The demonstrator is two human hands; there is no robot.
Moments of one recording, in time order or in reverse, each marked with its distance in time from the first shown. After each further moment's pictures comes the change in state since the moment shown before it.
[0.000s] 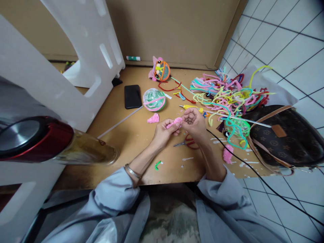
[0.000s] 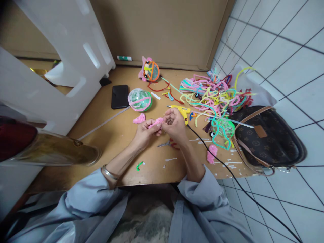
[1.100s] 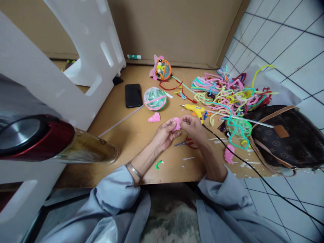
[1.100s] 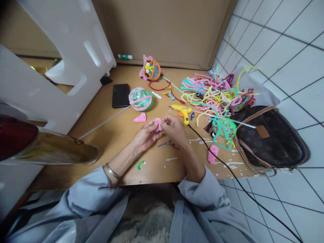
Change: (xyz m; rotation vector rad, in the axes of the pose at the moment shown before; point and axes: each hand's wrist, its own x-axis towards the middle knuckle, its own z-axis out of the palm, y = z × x) left_hand -0.002 -0.003 -0.003 -0.453 -0.001 -0.267; right_hand -0.003 0.001 0.008 -0.129 -0.015 0.163
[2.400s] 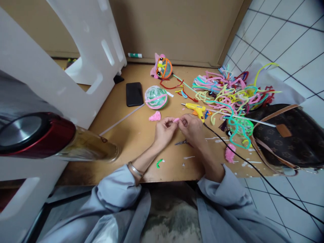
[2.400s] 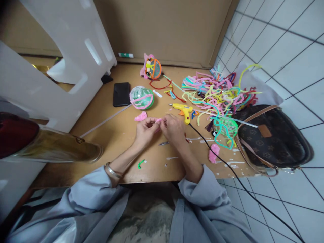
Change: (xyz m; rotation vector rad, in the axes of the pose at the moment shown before) left_hand 0.007 -0.007 -0.005 0.596 0.193 0.455; right_hand -0.003 0.011 0.001 -0.844 0.151 -0.390
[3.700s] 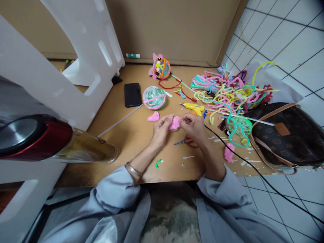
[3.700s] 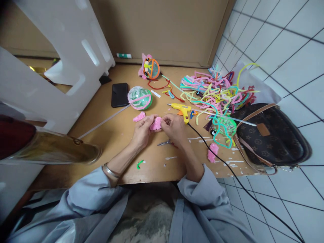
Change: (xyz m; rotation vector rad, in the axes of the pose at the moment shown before) left_hand 0.003 0.004 0.000 -0.272 -0.026 -0.074; right_hand 0.006 0.000 -0.009 0.530 -0.049 0.234
